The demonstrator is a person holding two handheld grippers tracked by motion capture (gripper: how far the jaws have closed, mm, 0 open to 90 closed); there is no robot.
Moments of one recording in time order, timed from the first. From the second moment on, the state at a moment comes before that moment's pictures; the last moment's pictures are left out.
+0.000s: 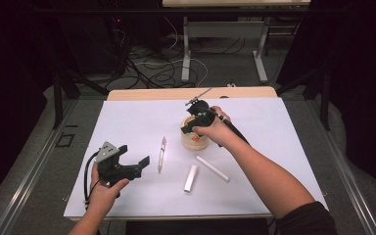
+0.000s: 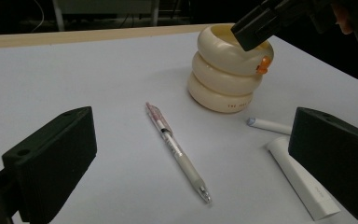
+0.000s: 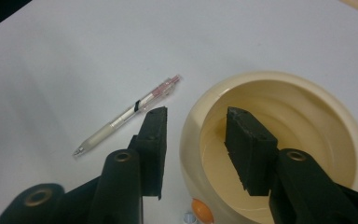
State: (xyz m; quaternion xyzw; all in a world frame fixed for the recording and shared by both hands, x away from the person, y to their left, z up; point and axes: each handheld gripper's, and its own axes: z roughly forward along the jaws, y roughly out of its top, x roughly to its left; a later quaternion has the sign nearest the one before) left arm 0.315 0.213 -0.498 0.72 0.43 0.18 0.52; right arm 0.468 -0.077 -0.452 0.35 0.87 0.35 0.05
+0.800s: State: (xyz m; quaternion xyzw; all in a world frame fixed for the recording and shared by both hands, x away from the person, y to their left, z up) left arm 0.315 0.212 -0.498 0.71 0.44 0.18 0.52; right arm 0.435 -0.091 -0.432 0.33 0.86 0.39 0.10
